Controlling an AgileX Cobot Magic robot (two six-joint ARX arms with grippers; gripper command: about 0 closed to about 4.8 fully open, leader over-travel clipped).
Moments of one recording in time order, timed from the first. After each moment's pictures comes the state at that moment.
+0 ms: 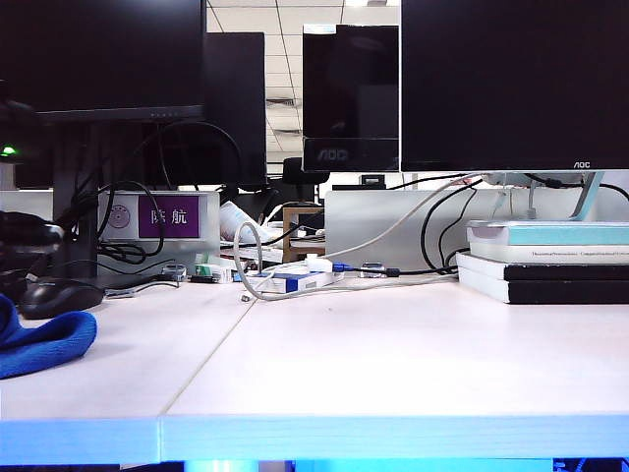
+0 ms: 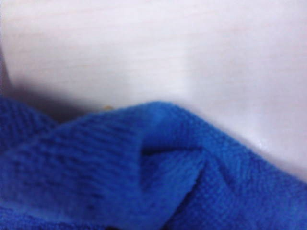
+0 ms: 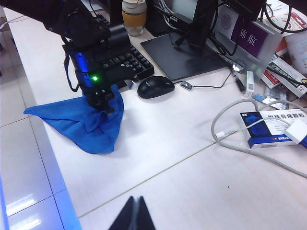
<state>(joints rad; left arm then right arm) -0.04 1.79 1.18 -0.84 -0.01 0.05 0.58 1.10 1.36 -0.69 -0.38 -0.24</state>
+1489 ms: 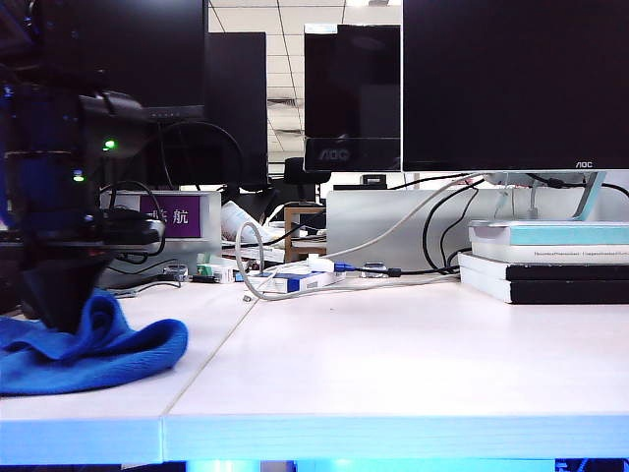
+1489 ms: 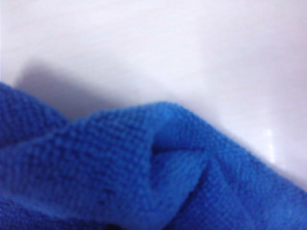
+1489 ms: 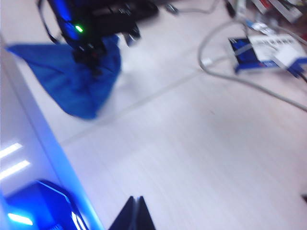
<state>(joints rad) -0.32 1.80 1.19 -0.79 0.02 -0.04 0.58 1.06 1.36 -0.95 -0.23 -0.32</state>
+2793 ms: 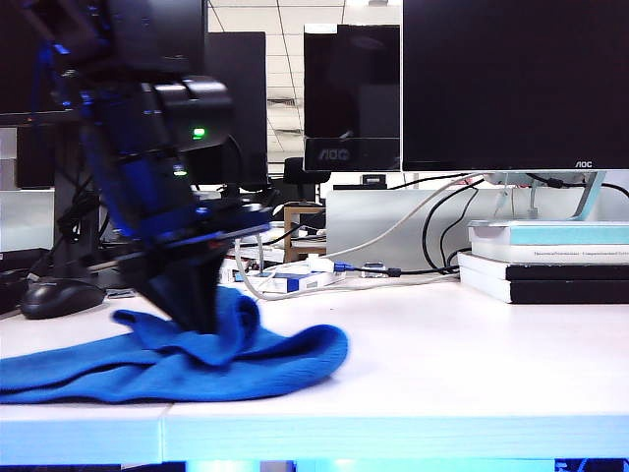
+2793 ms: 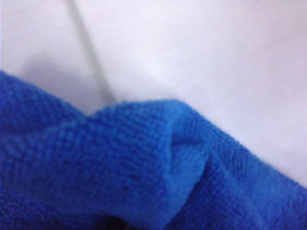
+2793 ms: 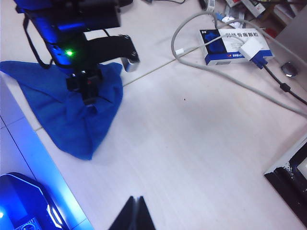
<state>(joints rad) -0.55 1.83 1.20 -0.62 0.16 -0.20 0.58 1.01 1.39 -1.02 -0.13 -0.37</state>
